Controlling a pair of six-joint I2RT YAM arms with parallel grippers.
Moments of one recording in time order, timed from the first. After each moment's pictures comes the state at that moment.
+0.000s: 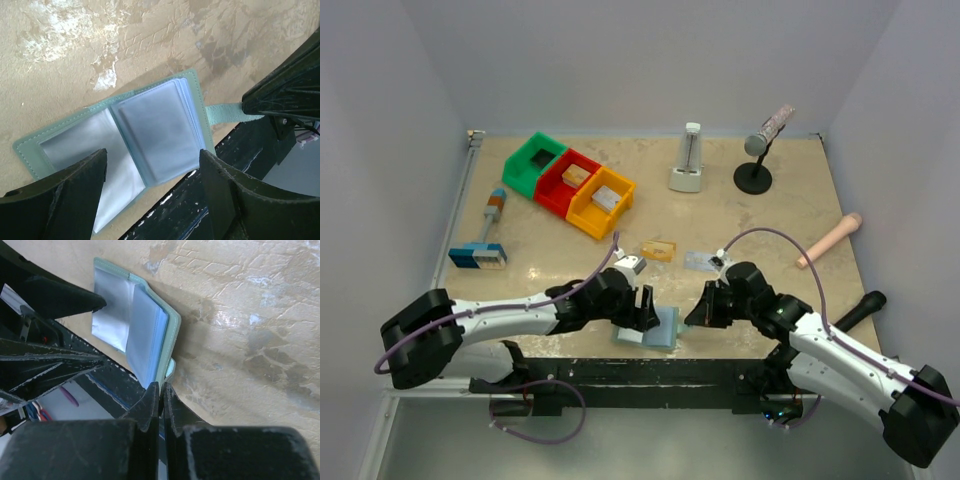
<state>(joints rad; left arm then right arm) -1.05 1.27 0.53 0.03 0.04 -0.75 0.69 0.79 0.38 -0.37 -0.29 0.81</state>
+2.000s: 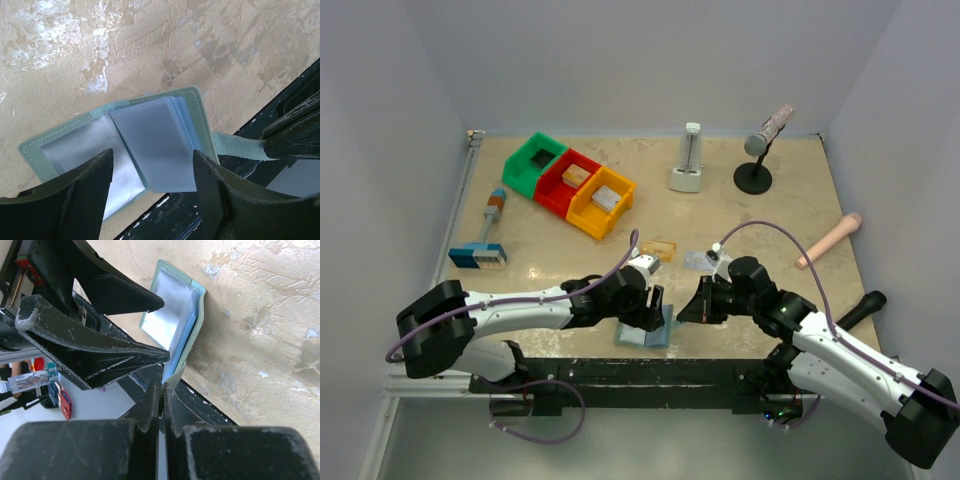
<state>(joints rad) -1.11 1.37 0.69 -0.12 -0.03 -0.72 0.71 0.77 0.44 -0.34 -0.39 0.82</state>
